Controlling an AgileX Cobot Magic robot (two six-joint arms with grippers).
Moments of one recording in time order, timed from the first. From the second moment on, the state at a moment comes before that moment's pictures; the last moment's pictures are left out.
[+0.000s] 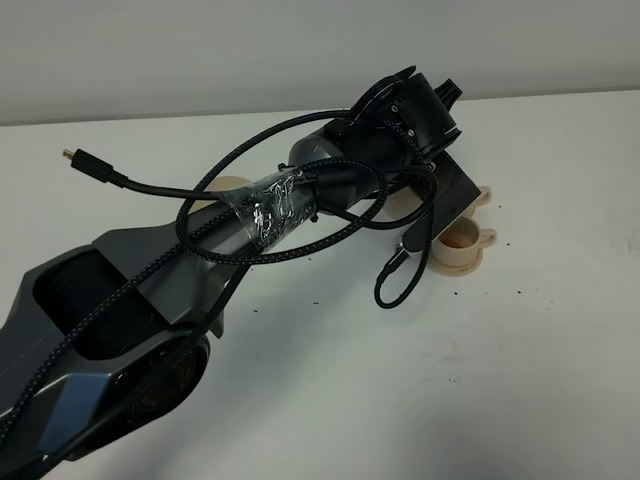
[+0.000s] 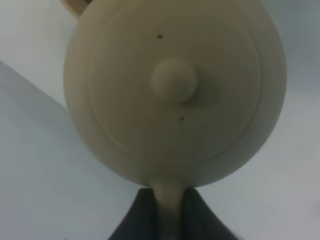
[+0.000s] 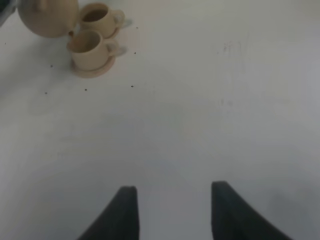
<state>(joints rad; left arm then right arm) -0.78 2.43 -2.18 0.63 0.87 1.43 0.07 0.06 -0.48 0.17 1.06 -0.04</state>
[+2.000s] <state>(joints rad) -0.78 2.43 -2.18 0.63 0.78 1.48 0.07 0.06 -0.48 0.17 1.06 -0.04</state>
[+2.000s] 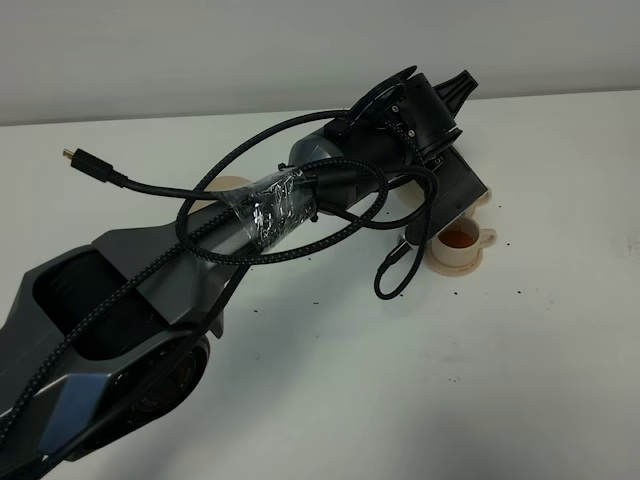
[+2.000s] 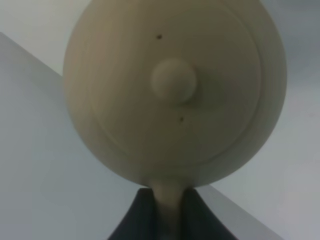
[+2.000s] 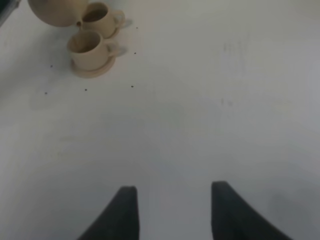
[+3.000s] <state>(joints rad) -0.78 2.43 -2.18 0.64 0.75 1.57 0.07 0.06 -0.48 0.17 1.06 -0.04</state>
